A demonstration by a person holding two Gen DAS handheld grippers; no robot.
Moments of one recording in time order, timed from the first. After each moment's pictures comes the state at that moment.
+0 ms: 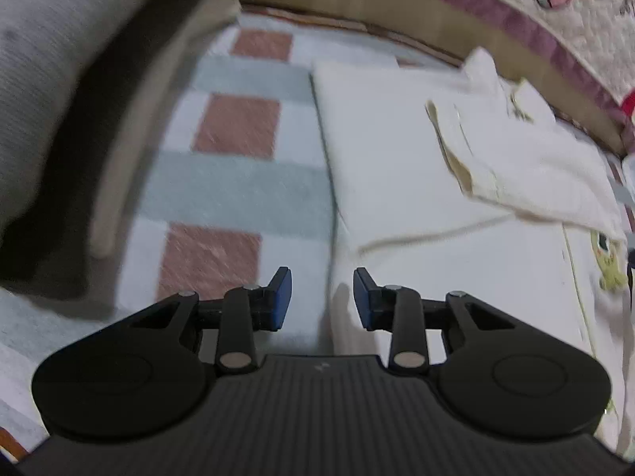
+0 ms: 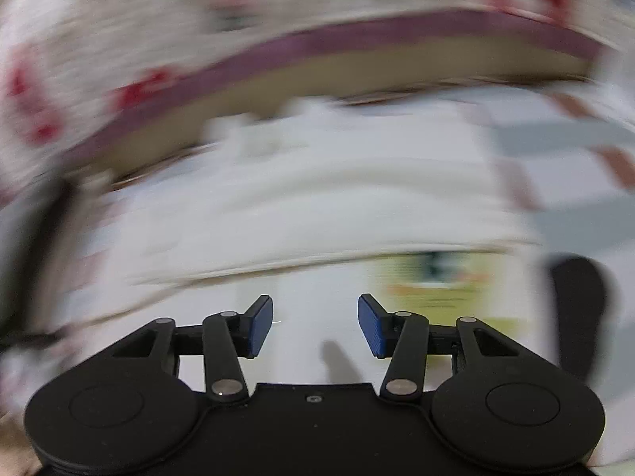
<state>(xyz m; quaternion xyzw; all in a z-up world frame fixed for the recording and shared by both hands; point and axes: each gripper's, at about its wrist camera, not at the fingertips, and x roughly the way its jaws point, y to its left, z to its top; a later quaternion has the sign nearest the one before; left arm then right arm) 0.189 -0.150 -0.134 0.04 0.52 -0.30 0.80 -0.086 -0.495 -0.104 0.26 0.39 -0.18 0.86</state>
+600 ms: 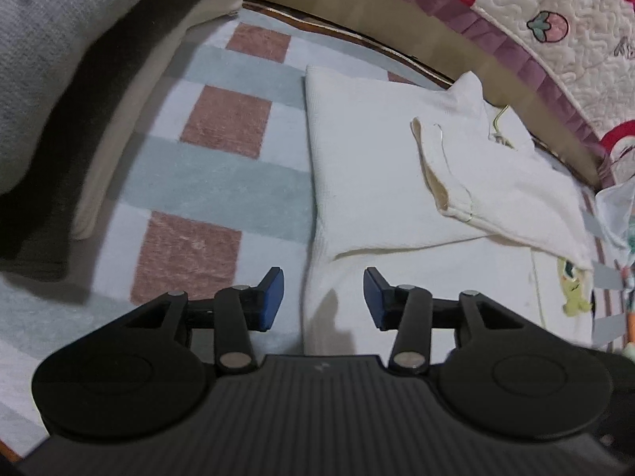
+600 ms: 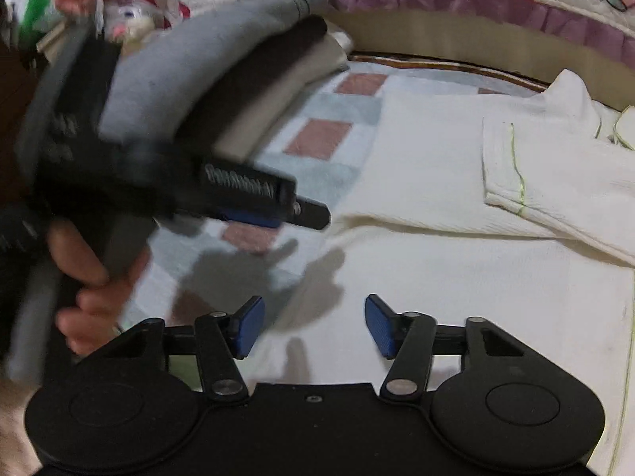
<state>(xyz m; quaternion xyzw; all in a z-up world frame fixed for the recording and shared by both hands) 0.195 -0.145 -0.137 -0.02 0.54 -0.31 0.78 0.055 -0.263 -0.120 0.15 0.46 0.02 0.88</state>
